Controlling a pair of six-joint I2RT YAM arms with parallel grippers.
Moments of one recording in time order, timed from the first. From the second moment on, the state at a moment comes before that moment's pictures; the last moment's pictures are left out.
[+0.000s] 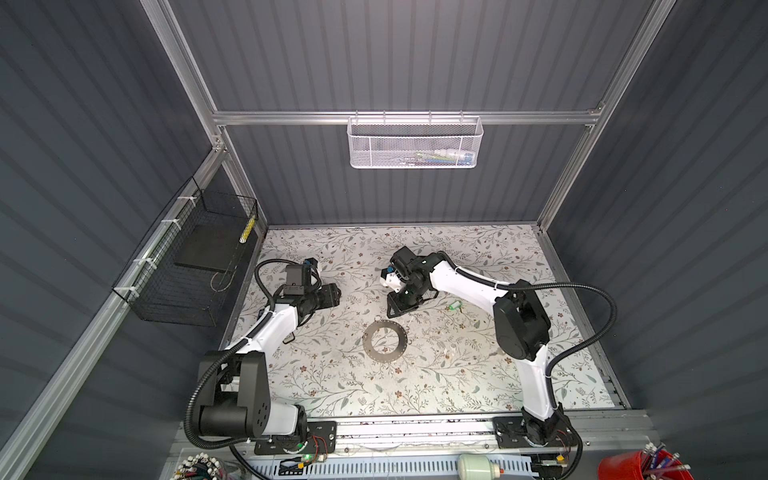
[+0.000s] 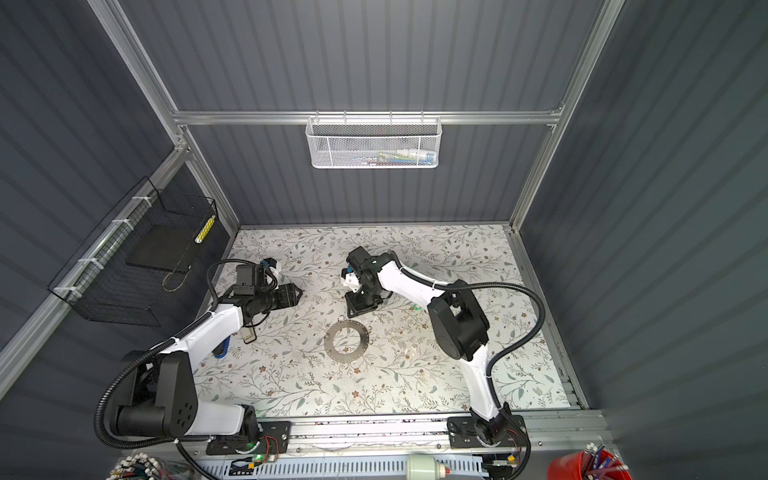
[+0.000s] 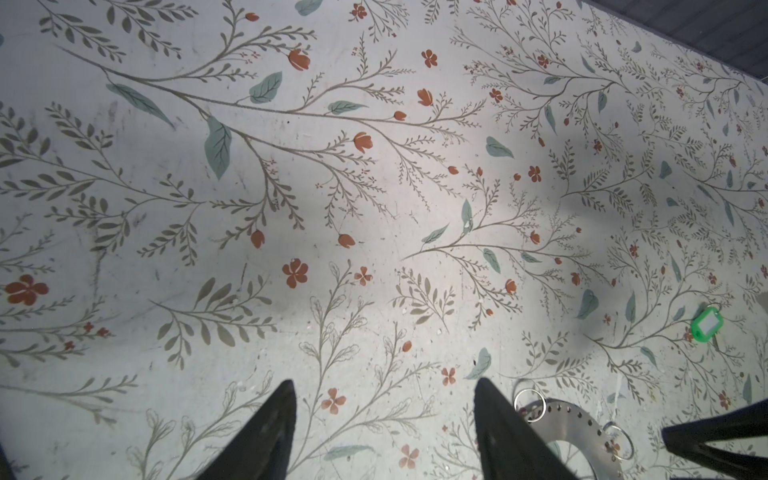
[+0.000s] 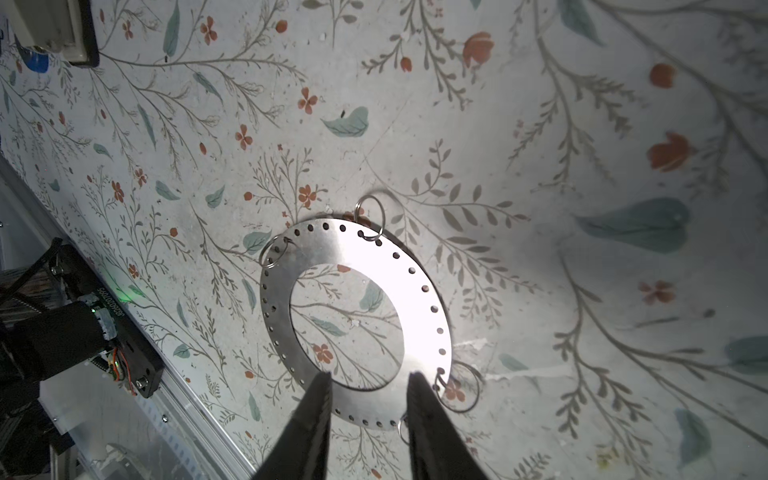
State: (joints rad) left arm -0.09 1.41 0.83 -0.26 0.23 -0.22; right arm 0.74 2.14 1.76 -0.92 -0.40 0.19
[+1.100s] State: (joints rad) left arm -0.09 1.43 0.81 -0.24 0.23 -0.26; right arm 0.75 2.50 2.24 -1.21 -0.47 0.14
